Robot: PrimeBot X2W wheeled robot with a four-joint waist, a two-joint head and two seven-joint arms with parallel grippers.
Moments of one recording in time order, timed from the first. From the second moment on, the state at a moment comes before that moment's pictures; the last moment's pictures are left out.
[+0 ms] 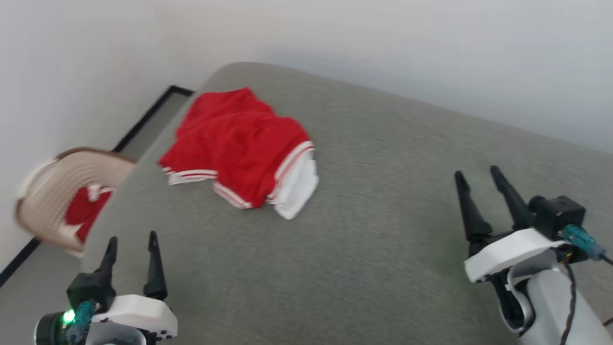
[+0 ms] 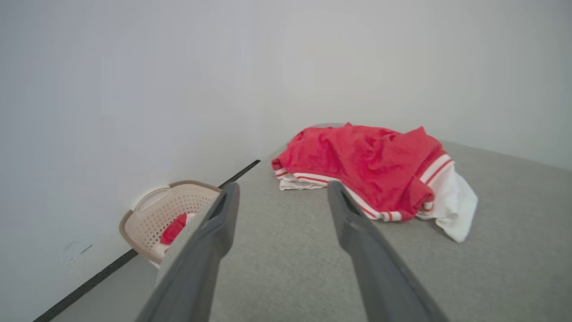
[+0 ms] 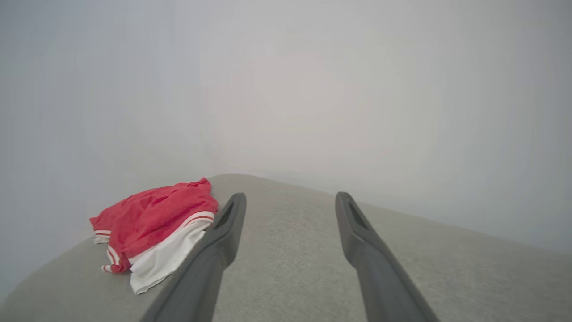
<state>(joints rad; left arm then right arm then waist) -0.09 0.06 0.14 0.33 -0.07 -0.06 -0.26 -0.30 -0.21 0.16 0.42 0.40 0.13 -0.26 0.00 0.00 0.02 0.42</state>
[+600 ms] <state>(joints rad) 0.00 0.05 0.16 0.22 -0.17 -0.01 -0.26 -0.39 -0.18 0.31 0.46 0.46 0.13 -0.26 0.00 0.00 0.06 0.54</state>
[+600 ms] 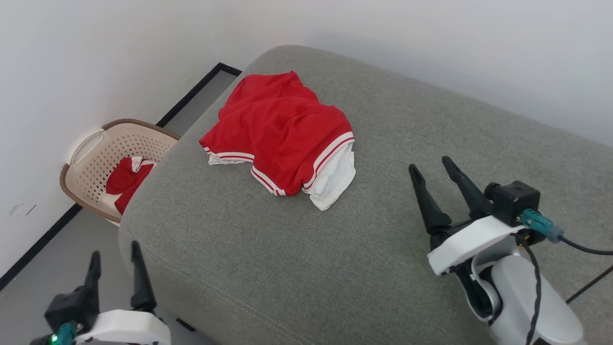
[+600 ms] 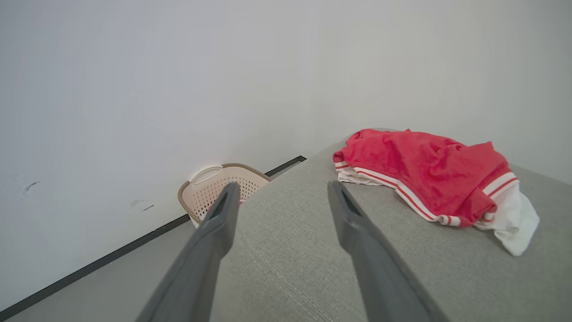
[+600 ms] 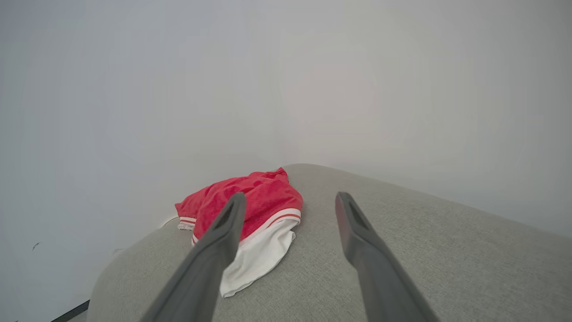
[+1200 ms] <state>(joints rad) -0.57 0.22 0.03 0.63 -0.18 -0.13 -0.21 -0.42 -0.26 0.29 0.41 0.47 0.13 -0.26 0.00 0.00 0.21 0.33</state>
